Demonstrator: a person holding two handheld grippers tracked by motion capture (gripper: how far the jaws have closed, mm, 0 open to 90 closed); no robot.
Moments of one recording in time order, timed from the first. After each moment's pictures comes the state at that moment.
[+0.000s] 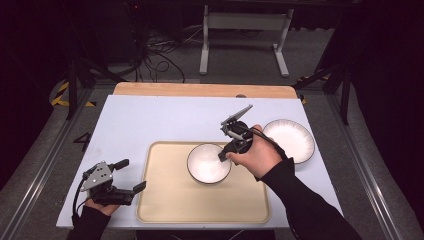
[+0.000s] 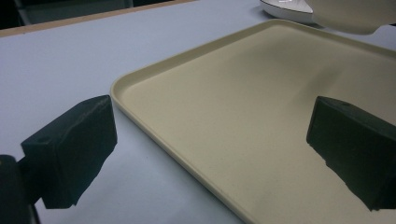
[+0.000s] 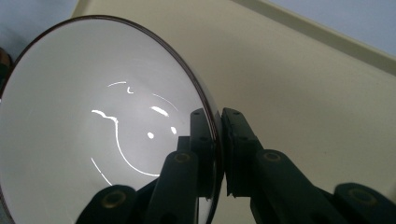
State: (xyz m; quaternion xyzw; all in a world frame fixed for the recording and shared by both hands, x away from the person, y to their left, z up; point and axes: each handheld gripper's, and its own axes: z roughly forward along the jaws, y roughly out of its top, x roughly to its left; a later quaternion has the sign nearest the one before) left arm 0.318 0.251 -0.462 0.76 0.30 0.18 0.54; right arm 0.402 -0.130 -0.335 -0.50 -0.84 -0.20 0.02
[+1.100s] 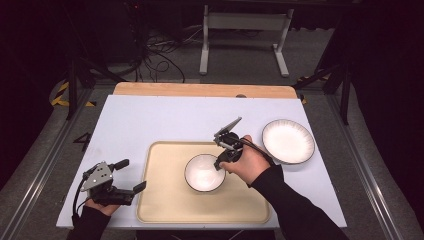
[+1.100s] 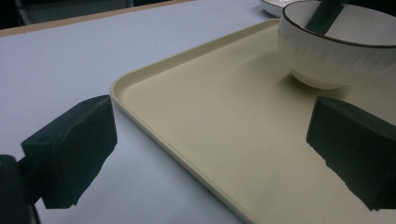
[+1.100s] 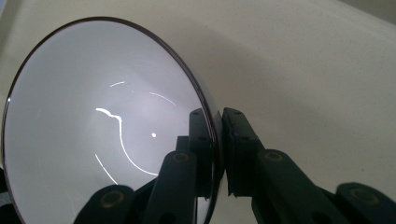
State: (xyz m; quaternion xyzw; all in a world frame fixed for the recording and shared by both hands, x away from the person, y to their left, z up) left arm 0.318 0.251 -0.463 0.76 0.30 0.18 0.54; right arm 0.408 -0.118 -0.386 -0.50 -0.85 -0.18 0.03
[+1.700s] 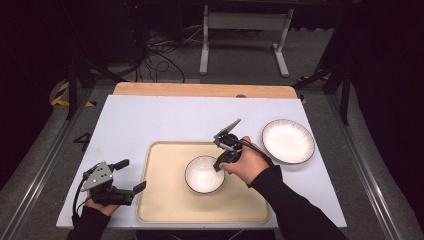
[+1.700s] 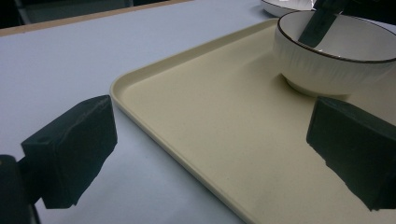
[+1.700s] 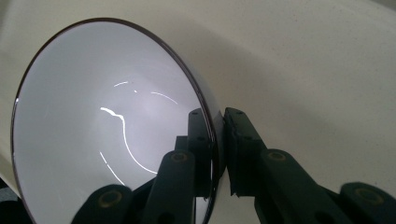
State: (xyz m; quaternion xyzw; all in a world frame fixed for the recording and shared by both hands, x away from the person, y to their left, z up) left arm 0.318 0.251 -0.463 0.77 0.30 0.18 0.54; right arm 0.413 -0.120 -0.397 -0.49 -0.85 -0.18 0.05
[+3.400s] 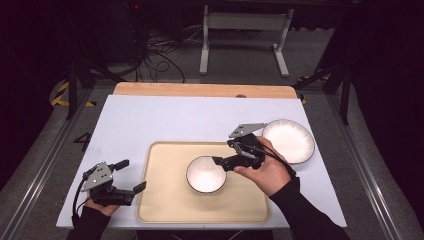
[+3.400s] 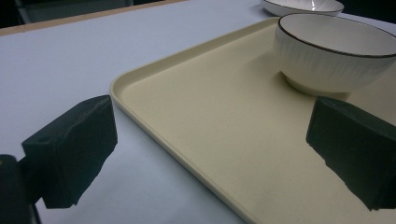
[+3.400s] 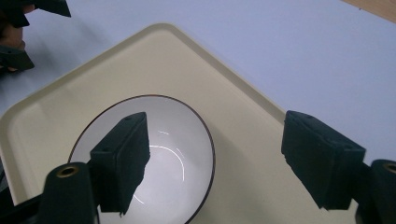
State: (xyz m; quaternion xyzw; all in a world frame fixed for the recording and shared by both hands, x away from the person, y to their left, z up) left arm 0.318 0.251 -0.463 0.77 0.30 0.18 0.54; right arm 0.374 -0.156 -0.354 -0.33 -0.86 -0.38 -0.12
